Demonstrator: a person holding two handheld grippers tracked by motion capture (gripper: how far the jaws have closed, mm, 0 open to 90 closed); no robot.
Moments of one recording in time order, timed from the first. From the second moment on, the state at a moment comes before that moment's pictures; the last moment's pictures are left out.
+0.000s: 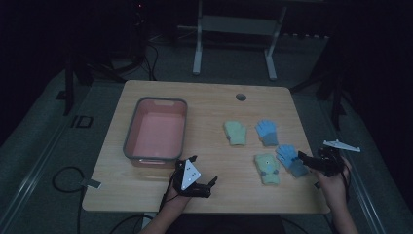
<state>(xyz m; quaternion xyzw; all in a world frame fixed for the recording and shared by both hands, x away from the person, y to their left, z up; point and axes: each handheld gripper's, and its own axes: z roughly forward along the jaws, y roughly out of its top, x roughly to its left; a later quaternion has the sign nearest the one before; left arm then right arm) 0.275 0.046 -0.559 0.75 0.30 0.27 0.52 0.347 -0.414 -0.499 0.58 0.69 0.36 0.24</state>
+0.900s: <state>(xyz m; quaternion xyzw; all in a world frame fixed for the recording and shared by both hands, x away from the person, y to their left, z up) 0.271 0.043 -0.559 0.76 0.27 0.28 0.53 0.413 -0.337 -0.491 0.50 0.76 0.37 0.19</state>
